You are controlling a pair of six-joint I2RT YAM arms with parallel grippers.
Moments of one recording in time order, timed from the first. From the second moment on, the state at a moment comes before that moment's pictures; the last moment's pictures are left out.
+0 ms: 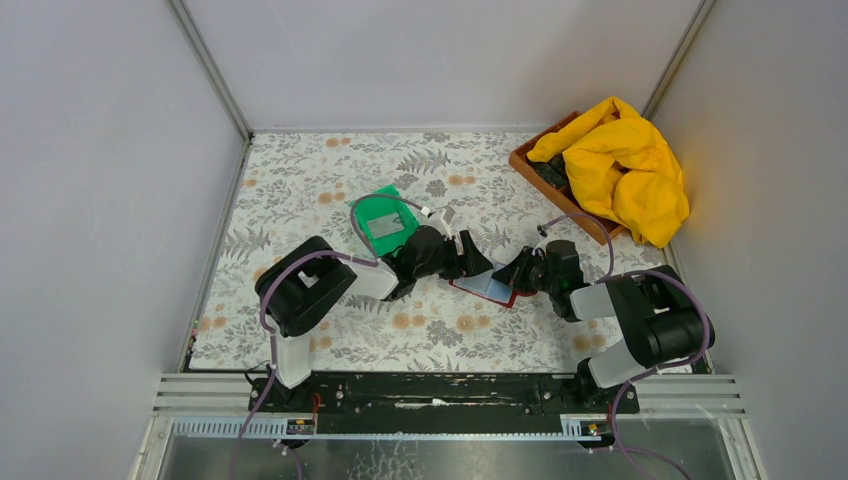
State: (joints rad) left arm -0.80 1.89 0.83 0.64 0.20 -0.91; right arm 0.27 1.54 0.30 0.63 -0.40 0.72
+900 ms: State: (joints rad) left arm -0.80 1.89 0.83 0.66 0.27 -0.98; right arm 0.25 1.54 0.31 0.64 -0.38 0.71
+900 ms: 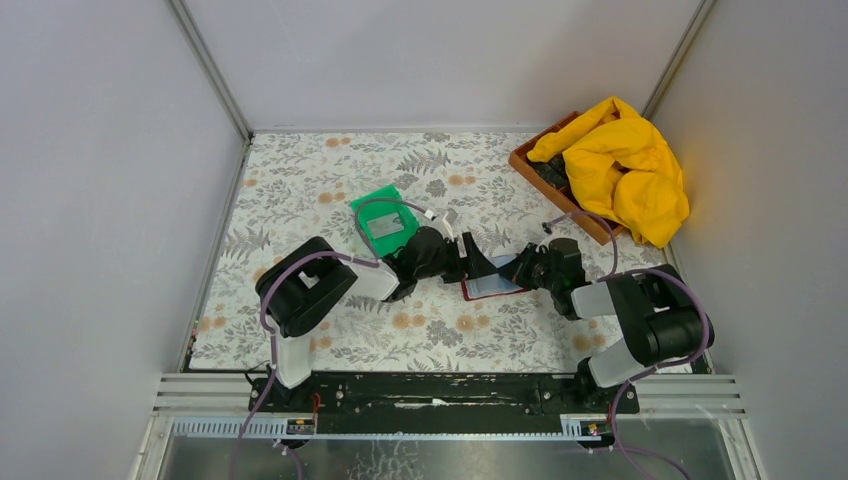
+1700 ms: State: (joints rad) left arm -0.87 1.90 0.91 0.73 0.36 -1.01; right arm 0.26 1.55 0.31 0.64 -0.38 0.72
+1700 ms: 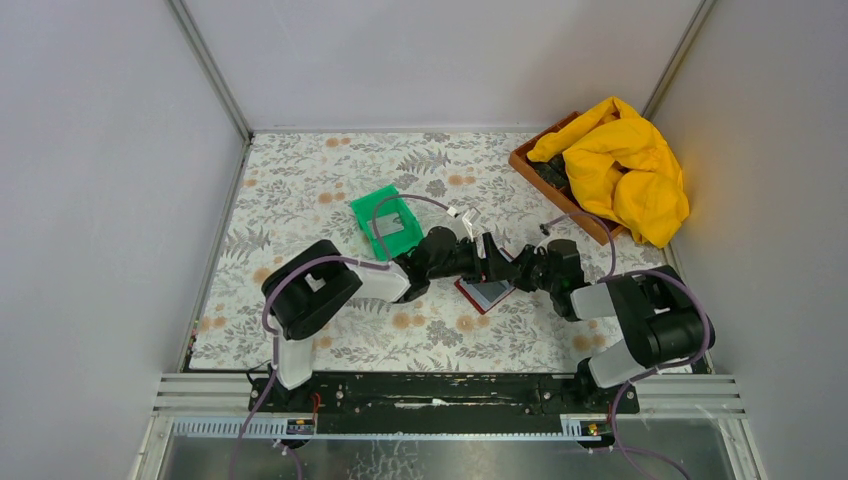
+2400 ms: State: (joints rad) left arm -0.85 1.99 0.96 0.73 0.36 -1.00; right arm 0.26 1.00 0.25 0.27 -0.09 0.67
